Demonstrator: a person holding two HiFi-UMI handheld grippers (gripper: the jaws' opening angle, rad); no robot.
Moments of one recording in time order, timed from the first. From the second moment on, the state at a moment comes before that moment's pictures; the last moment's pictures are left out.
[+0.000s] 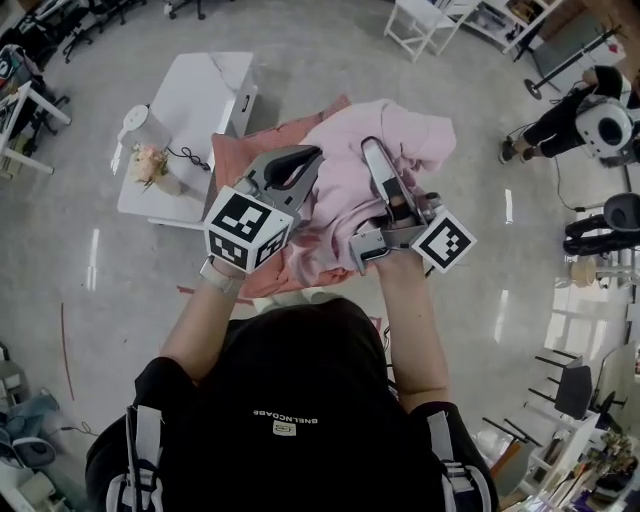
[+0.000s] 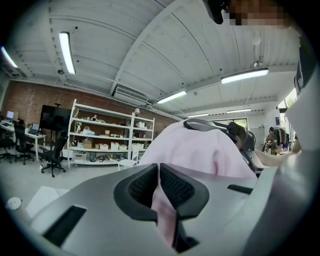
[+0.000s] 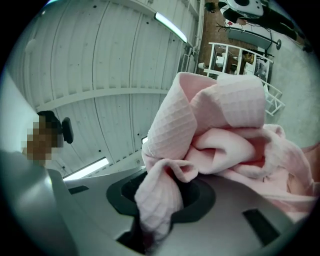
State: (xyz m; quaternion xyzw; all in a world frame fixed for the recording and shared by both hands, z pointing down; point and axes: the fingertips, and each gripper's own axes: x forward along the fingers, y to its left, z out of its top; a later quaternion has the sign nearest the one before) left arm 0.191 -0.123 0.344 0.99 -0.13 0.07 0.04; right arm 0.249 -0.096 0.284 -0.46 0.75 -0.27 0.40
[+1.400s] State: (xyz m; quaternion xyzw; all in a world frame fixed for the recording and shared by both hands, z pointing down) left arm 0.091 -0.102 0.535 0.91 -0.31 0.21 0.20; right arm 0.204 -0.113 0.542 -0.44 0.72 -0.50 0.20
